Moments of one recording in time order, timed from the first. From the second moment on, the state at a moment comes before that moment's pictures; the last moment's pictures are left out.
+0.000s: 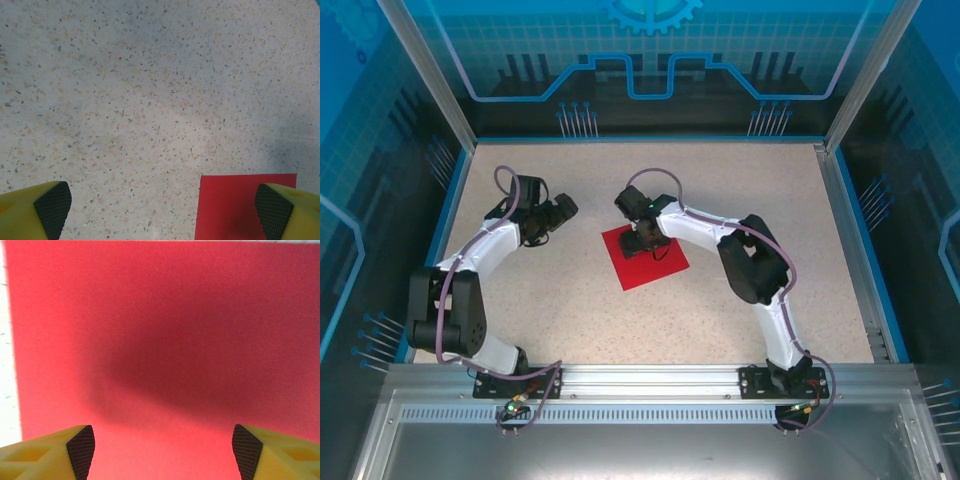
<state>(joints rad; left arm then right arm) -0.05 1.52 0.98 -0.39 0.11 -0.75 0.74 2.17 1.67 -0.78 0.08 0.37</state>
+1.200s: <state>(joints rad) -0.11 1.60 0.99 -0.41 0.11 -0.75 0.58 2.18 1.65 -0.88 0.09 0.47</state>
